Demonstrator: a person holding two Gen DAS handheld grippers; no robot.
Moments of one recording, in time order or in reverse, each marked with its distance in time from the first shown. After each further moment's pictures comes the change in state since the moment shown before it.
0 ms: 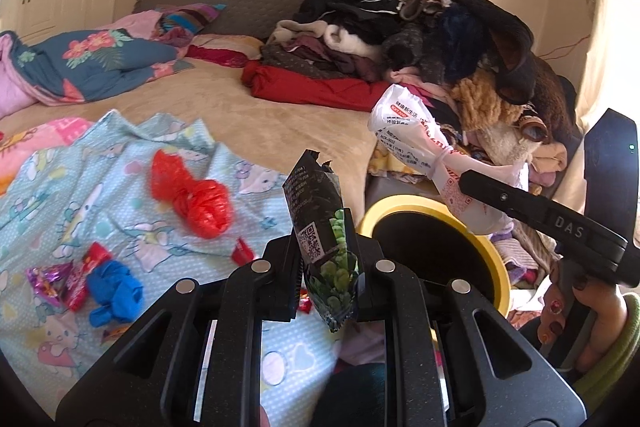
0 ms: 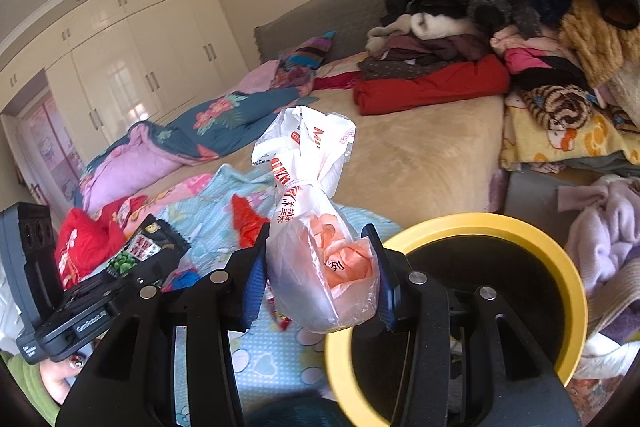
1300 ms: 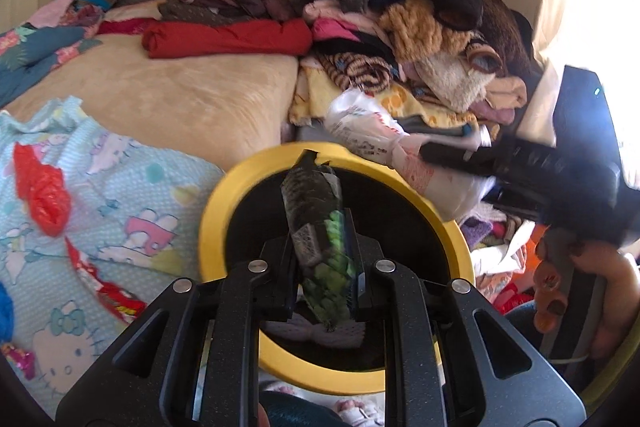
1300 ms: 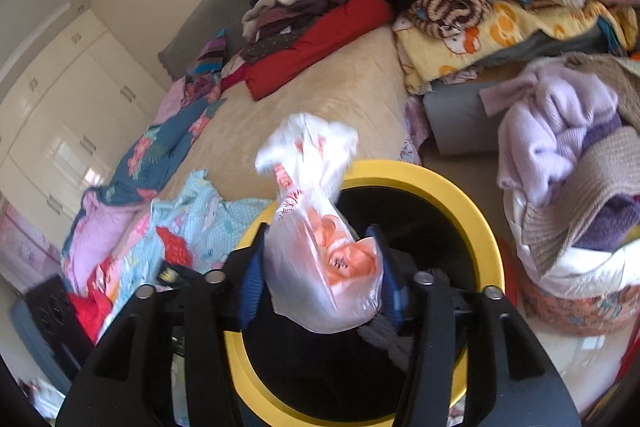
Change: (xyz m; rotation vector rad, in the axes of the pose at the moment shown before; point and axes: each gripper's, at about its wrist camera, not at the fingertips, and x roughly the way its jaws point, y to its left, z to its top) left arm 0.112 -0.108 -0.030 0.126 0.184 -0.189; right arm -0.017 -0.144 -0.024 0.399 0.080 -0.136
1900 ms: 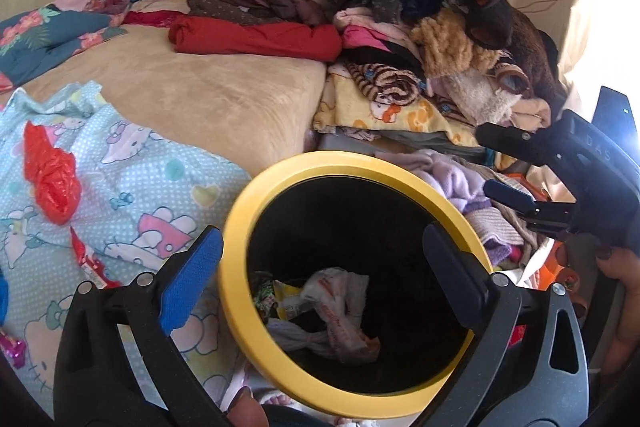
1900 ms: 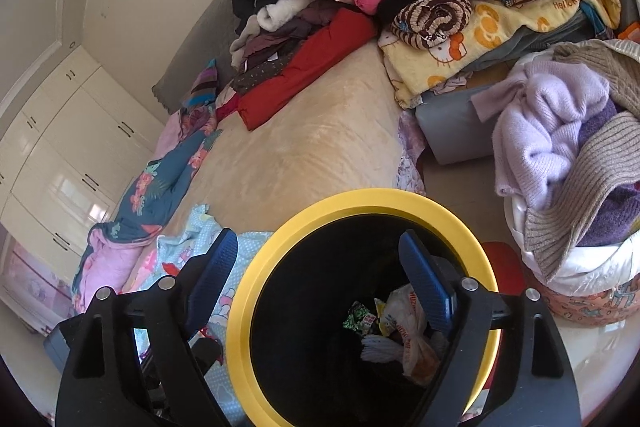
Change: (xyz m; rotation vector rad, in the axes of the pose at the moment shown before) left arm 0.006 0.020 0.001 -0.090 -0.044 0.074; right arm -0.003 -0.011 0.015 0.080 -0.074 0.008
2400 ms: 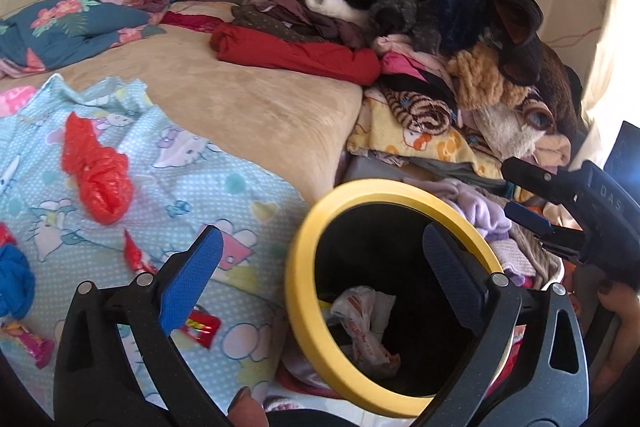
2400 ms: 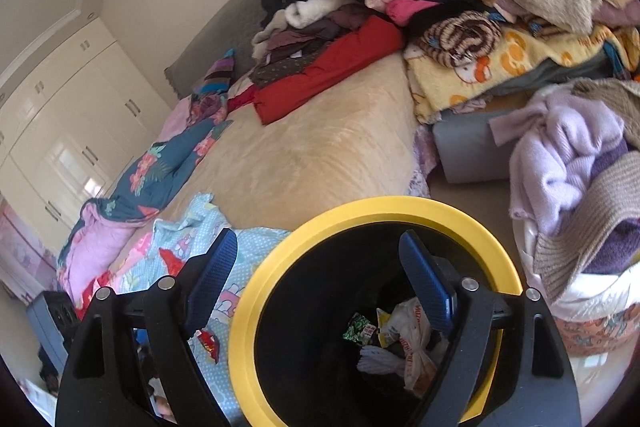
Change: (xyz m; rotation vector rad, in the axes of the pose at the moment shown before) left arm -0.024 0.042 0.010 -0.096 -0.068 0.066; right arm 0.011 0.038 -0.009 -0.136 -0.018 0.001
